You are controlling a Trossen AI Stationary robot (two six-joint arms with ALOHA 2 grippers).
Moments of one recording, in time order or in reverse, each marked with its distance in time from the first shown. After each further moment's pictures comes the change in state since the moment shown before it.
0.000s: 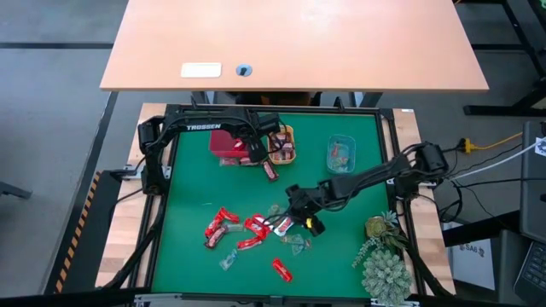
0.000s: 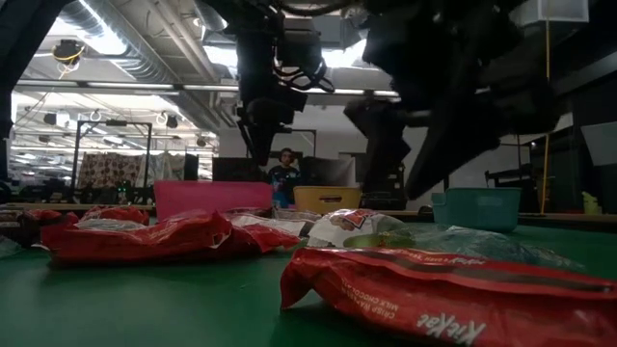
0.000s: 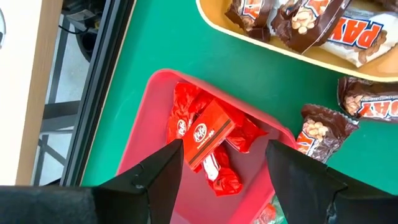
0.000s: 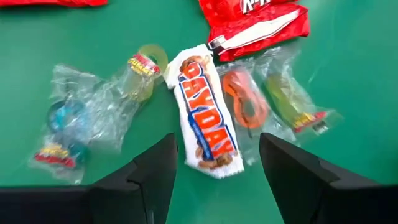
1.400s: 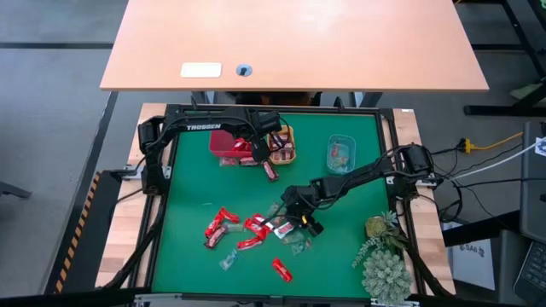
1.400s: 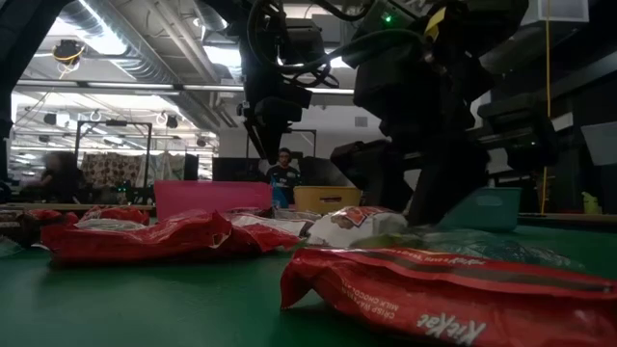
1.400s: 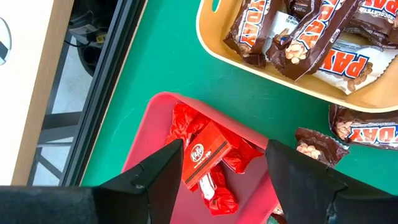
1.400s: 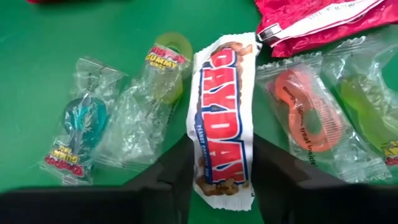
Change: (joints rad) left arm 0.000 0.000 0.000 0.066 0.000 0.000; right arm -0.055 0.131 -0.001 0.085 -0.248 -0.048
